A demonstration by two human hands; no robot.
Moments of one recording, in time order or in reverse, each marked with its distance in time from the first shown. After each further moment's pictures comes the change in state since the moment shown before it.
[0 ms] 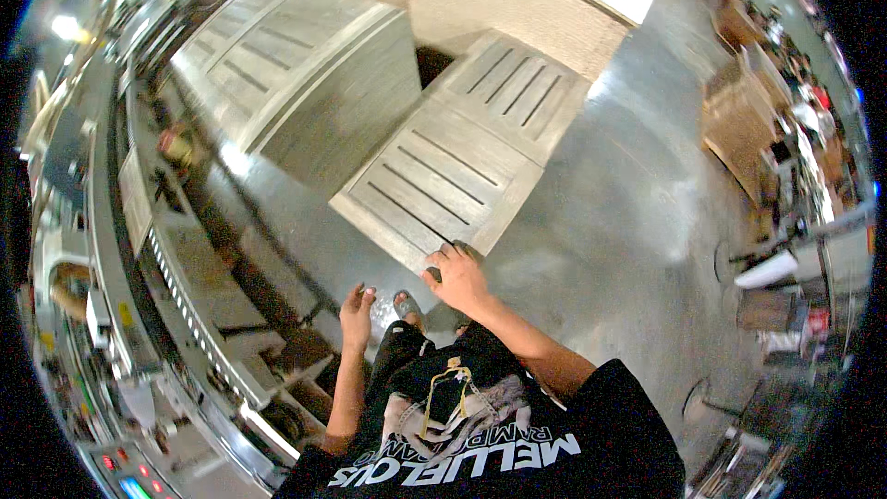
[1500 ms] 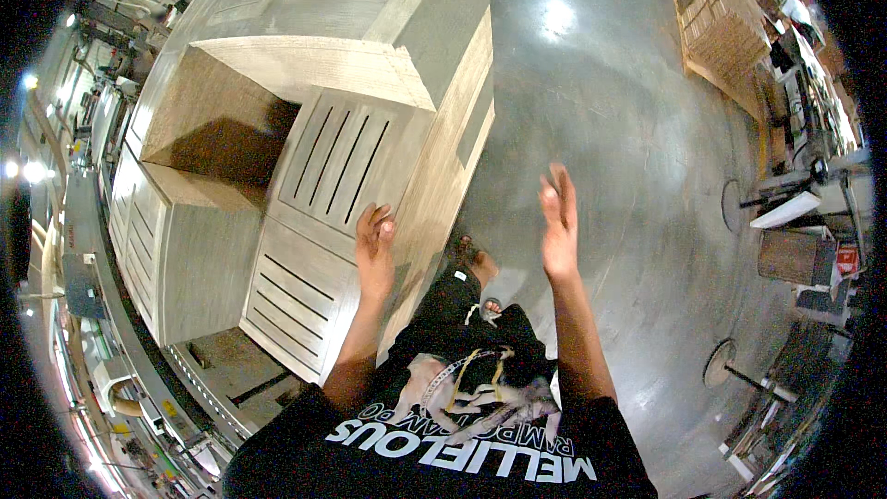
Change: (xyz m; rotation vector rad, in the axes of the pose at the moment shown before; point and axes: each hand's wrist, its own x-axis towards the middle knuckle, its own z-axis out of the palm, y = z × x) left_hand 0.091 0.287 0.485 -0.117 -0.307 0.407; right_hand 0.012 0.415 -0.346 0.977 0.725 0.599
